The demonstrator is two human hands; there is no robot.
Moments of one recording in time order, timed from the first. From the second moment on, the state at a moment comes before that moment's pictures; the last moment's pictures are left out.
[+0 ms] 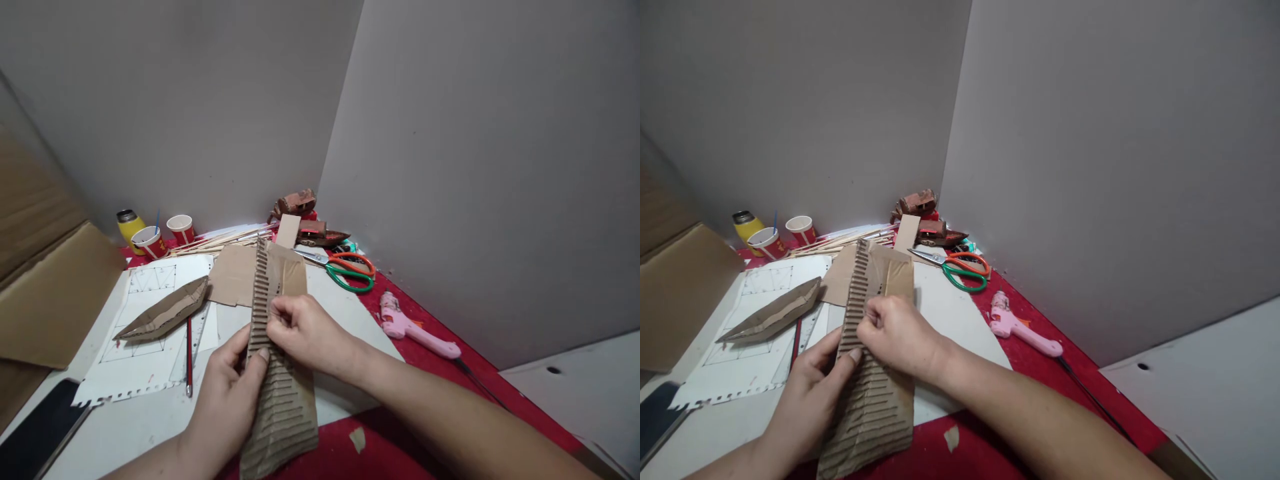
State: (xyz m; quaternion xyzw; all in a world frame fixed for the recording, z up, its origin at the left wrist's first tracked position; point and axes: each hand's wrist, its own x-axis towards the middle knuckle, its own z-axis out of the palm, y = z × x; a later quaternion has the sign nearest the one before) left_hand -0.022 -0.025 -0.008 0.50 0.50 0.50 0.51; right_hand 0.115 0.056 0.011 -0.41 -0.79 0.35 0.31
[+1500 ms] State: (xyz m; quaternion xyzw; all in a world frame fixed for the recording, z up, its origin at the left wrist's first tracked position) left_hand -0.037 0.004 0.001 0.38 0.48 0.50 0.61; right_hand 0.120 0.061 -0.011 -0.34 -0.65 0.55 0.39
